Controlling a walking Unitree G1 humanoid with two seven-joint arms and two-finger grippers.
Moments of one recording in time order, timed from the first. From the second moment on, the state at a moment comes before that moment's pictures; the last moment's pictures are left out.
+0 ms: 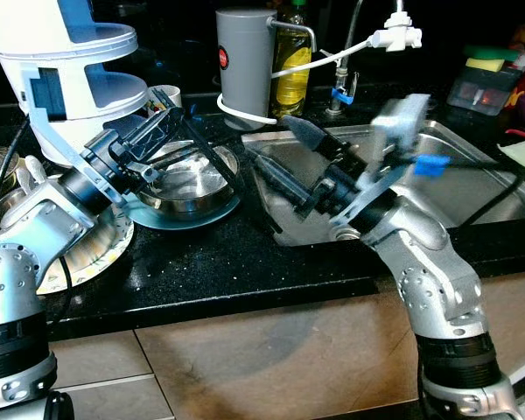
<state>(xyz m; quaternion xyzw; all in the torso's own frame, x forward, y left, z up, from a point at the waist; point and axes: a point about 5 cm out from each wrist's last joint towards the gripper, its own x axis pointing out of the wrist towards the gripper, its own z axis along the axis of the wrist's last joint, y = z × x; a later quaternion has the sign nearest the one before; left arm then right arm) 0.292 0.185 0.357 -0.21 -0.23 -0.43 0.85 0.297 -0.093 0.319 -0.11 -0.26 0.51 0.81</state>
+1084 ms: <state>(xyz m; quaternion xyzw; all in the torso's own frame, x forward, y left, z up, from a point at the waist) 0.284 0.179 0.366 -0.19 -0.25 -0.47 0.83 0.317 -0.090 0.291 -0.11 -0.15 0.50 0.84</state>
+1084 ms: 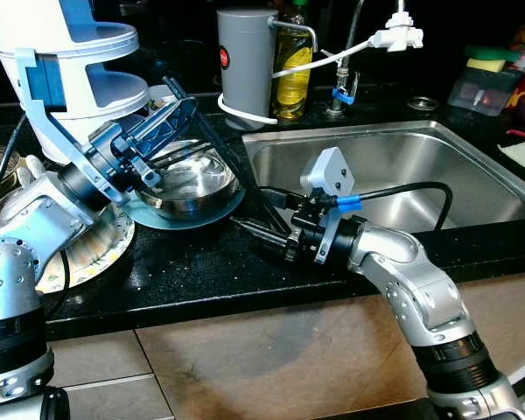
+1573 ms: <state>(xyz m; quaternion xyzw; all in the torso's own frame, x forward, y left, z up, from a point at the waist) 0.284 0.182 0.365 -0.19 -0.25 -0.46 0.83 0.315 -0.087 0.296 -0.08 -0.16 0.51 0.84</state>
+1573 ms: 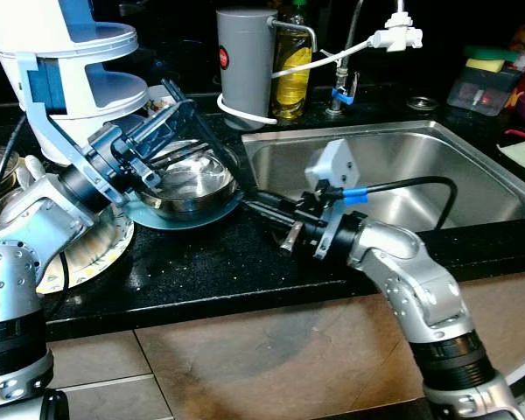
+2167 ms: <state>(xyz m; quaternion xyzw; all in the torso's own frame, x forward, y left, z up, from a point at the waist) 0.290 0.187 0.365 -0.19 -0.26 -0.44 0.84 0.316 -0.094 0.313 -0.02 -0.19 0.50 0.84</state>
